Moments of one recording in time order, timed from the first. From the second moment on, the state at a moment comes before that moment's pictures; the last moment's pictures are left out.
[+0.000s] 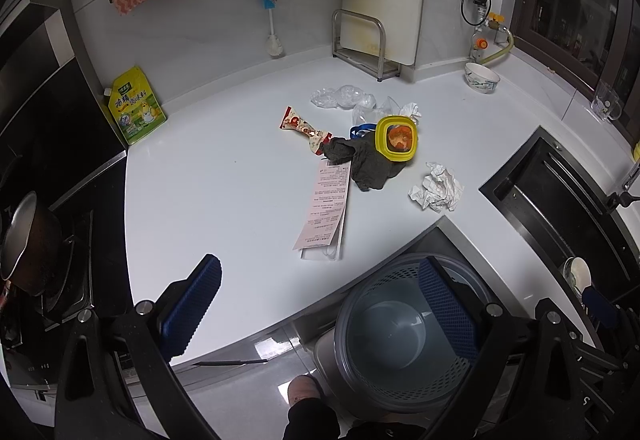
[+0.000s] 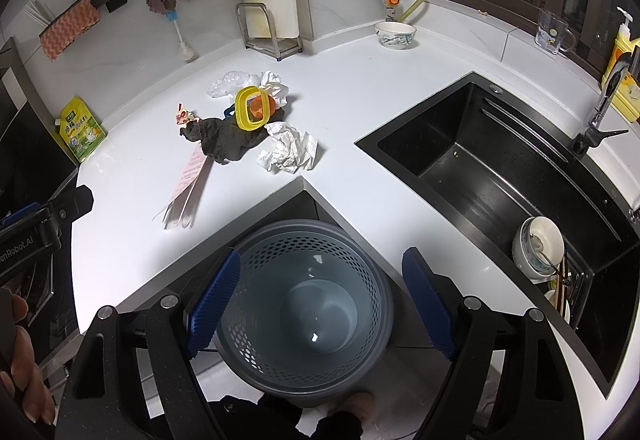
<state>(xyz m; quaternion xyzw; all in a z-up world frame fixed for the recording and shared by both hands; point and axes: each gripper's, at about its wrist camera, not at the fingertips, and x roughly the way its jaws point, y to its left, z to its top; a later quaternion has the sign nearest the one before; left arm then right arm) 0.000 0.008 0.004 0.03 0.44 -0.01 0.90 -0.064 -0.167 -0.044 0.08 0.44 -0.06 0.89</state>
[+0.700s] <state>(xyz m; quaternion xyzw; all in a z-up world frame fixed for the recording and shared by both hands) 0.000 0.008 0.004 0.03 0.44 -0.01 0.90 -0.063 -0.170 -0.045 0.08 0.44 -0.06 0.89</state>
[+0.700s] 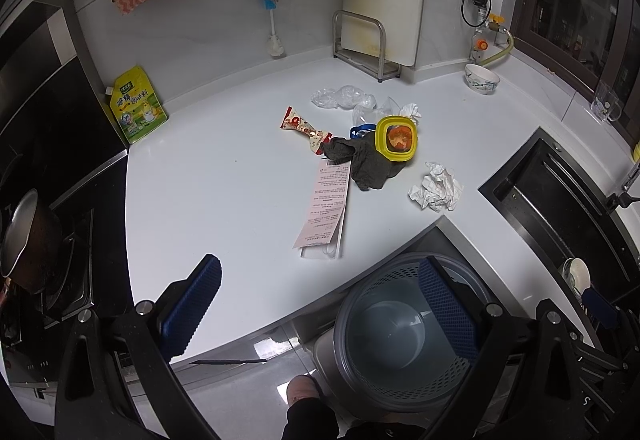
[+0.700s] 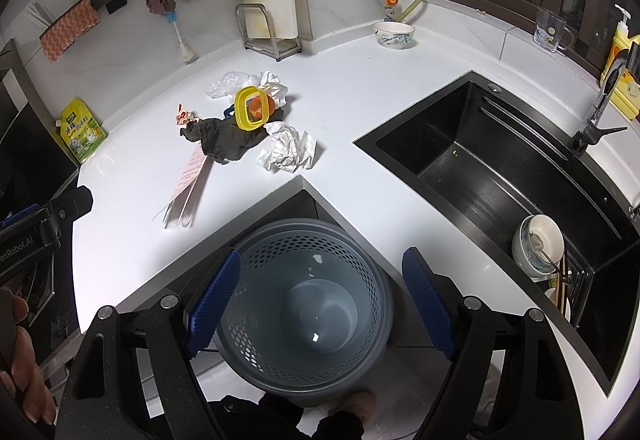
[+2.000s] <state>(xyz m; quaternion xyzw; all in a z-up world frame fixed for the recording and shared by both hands) 0.025 0.013 -0.057 -0.03 0.42 0.04 0.91 0.013 -0.213 -0.100 0.05 0.43 0.05 0.90</state>
